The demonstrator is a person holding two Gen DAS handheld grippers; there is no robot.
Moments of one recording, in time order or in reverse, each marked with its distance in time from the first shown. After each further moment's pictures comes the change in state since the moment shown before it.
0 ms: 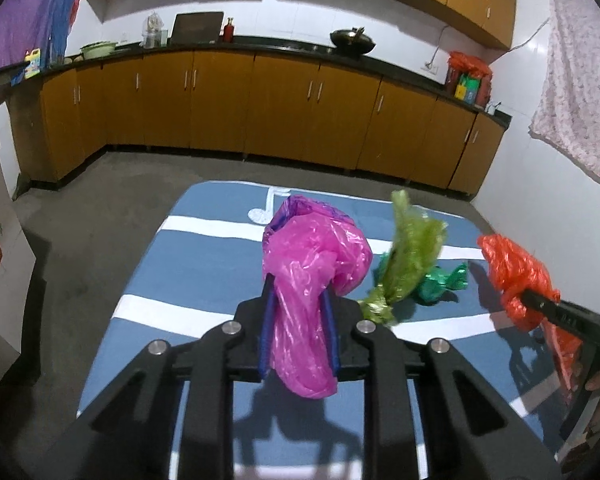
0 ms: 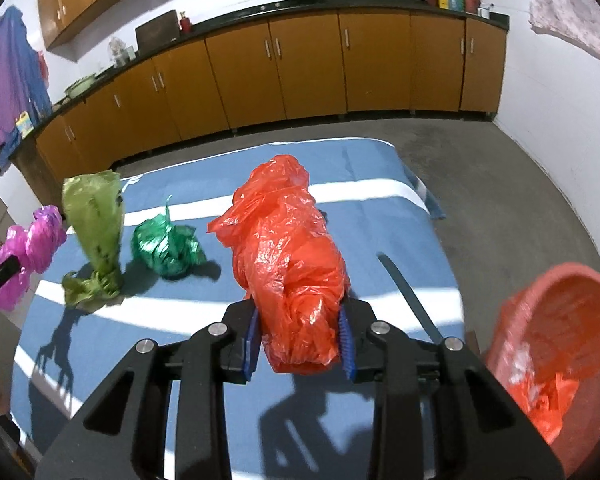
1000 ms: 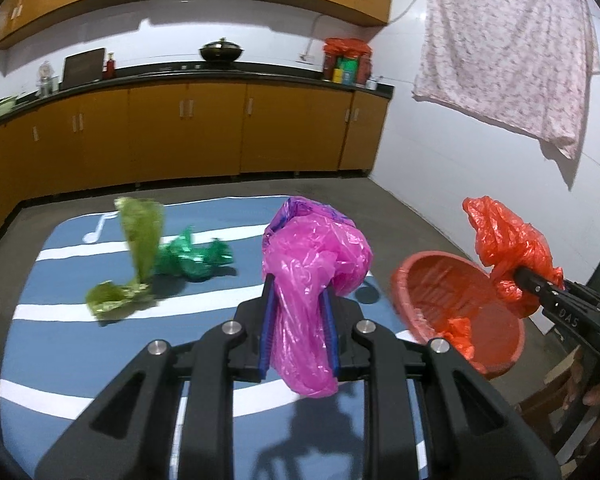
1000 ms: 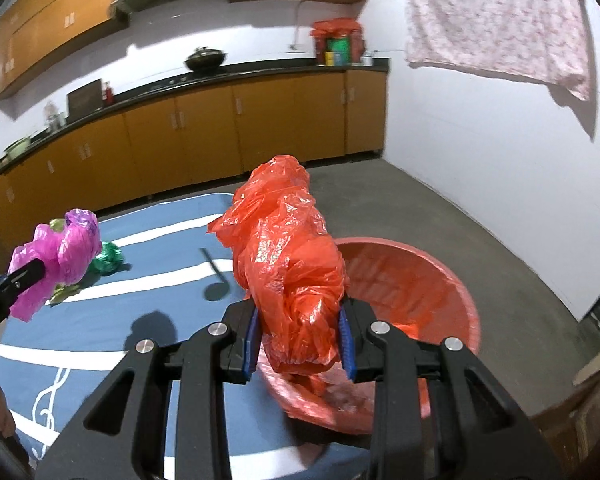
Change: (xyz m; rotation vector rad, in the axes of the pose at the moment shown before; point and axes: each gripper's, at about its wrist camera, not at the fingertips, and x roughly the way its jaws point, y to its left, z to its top) left arm -0.069 -0.203 -0.048 0.241 -0.016 -0.303; right arm -0.174 -0.091 -0.077 0.139 -0.236 -0.338
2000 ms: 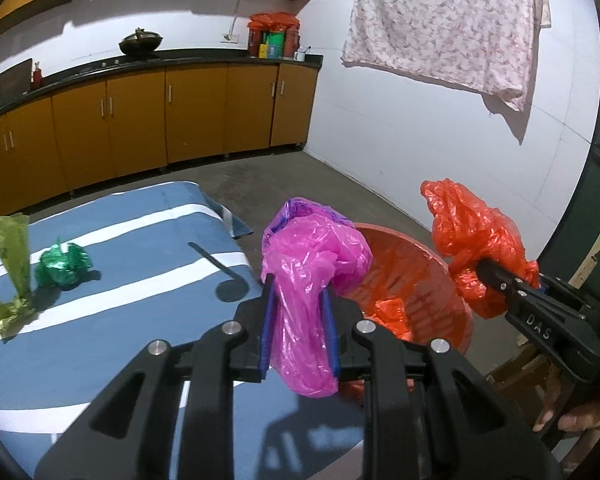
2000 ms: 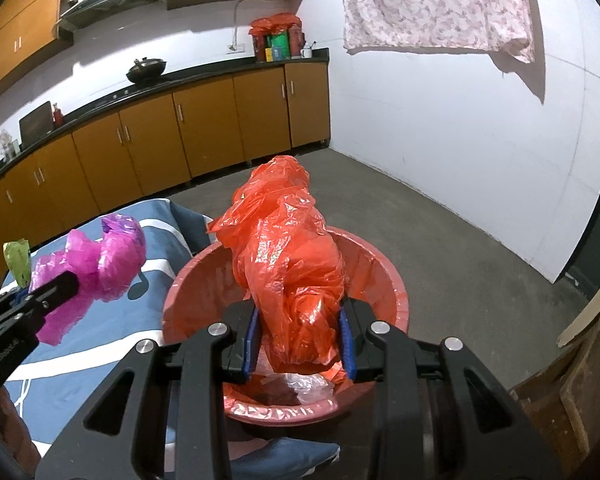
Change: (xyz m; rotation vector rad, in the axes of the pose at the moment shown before) left arm 0.058 -0.122 -0.010 0.119 0.085 -0.188; right arm 0.003 -0.054 -0.015 0.126 0.016 -0.127
